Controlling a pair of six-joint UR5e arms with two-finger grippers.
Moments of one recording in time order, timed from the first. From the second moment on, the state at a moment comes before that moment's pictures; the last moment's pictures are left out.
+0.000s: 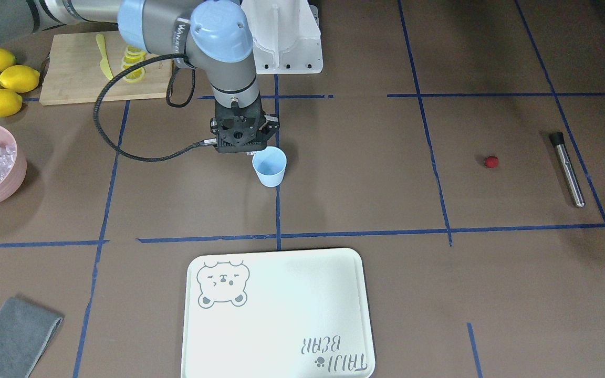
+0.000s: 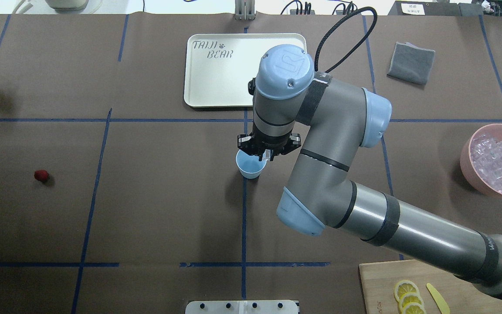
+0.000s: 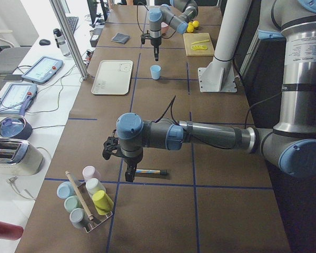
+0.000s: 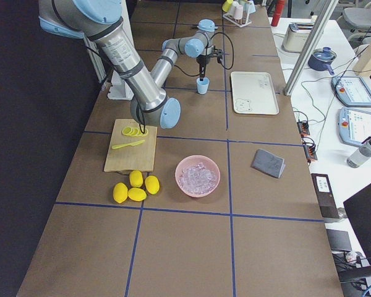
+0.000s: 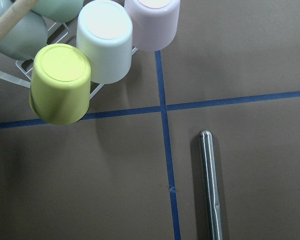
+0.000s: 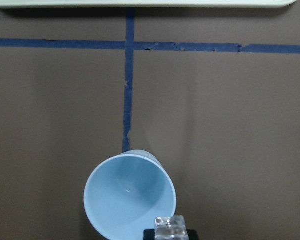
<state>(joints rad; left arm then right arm) -1.60 -1.54 -1.71 -1.55 -2.35 0.06 0.56 -0.76 1.64 -1.73 1.98 1.14</state>
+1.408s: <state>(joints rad) -1.59 -1.54 -1.71 -1.55 -2.35 0.06 0.54 -0.70 1.56 -1.71 1.95 1.16</state>
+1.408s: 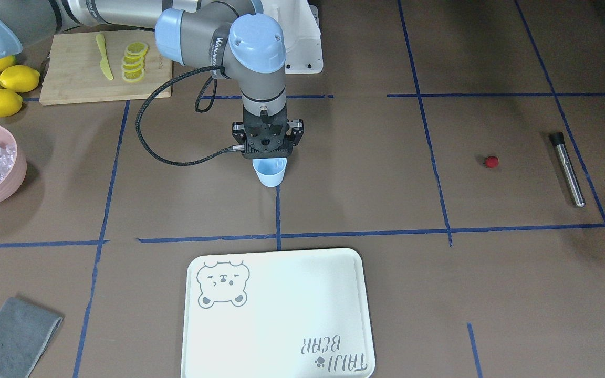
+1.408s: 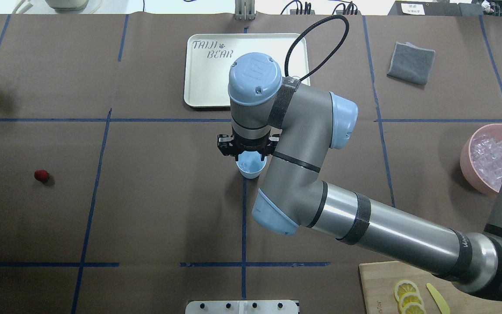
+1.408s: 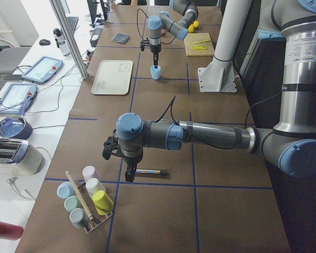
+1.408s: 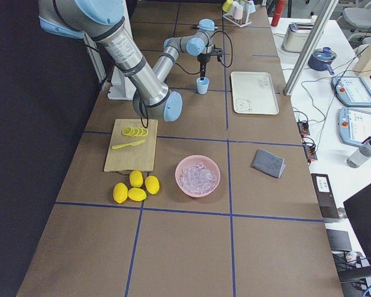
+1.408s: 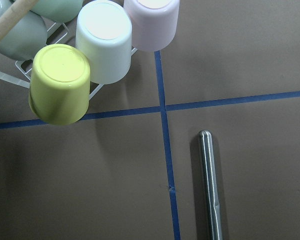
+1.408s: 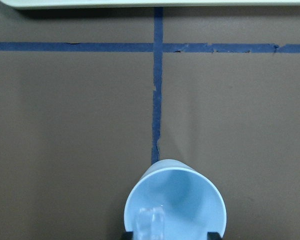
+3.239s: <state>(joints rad) -1.59 -1.54 -1.76 -1.55 -2.35 0.03 0.91 -1.27 2.10 -1.85 2.04 0.74</state>
